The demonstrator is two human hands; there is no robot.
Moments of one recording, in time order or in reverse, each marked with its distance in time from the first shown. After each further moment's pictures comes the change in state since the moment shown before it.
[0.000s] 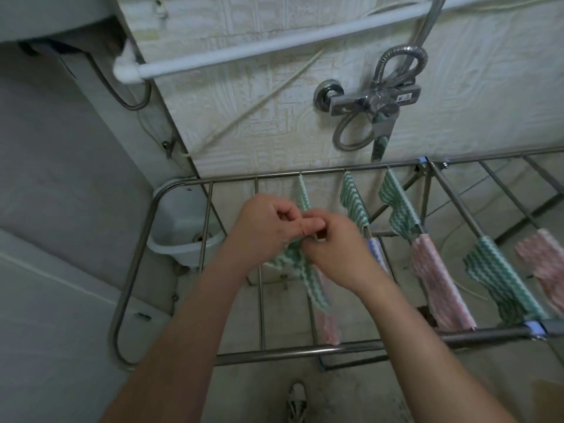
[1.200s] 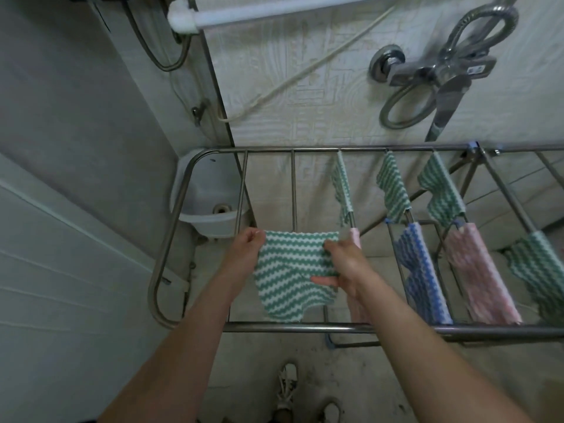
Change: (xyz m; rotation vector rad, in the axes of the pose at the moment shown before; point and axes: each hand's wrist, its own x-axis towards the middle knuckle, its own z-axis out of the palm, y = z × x) left_hand -0.059 -0.159 -0.019 -0.267 0.232 -0.662; right_hand -0.002 0.044 0.088 0.560 0.039 0.917
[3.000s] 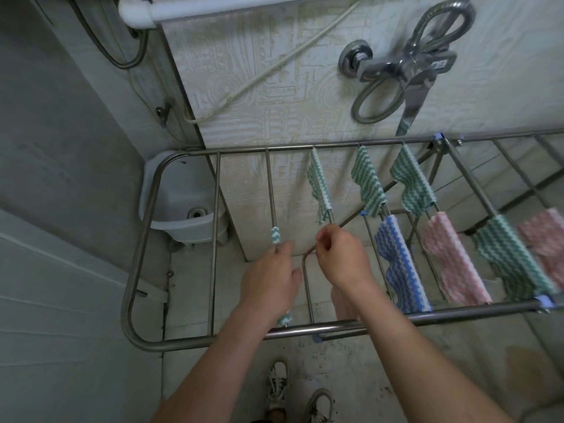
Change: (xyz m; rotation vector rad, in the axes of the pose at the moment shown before) left_hand -0.054 0.019 0.049 0.907 -0.091 0.534; right_hand 0.015 0.009 -0.023 -0.888 0.386 -0.592
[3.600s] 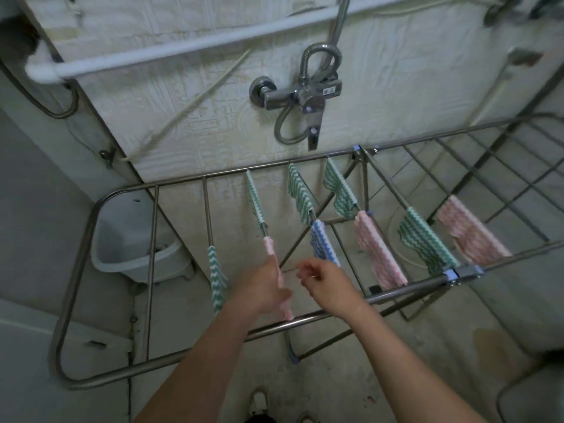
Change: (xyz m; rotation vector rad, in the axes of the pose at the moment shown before) left_hand 0.027 0.075 0.052 -0.028 -0.351 -0.035; right_hand -0.041 0.097 -0.051 0.345 -0.154 0.016
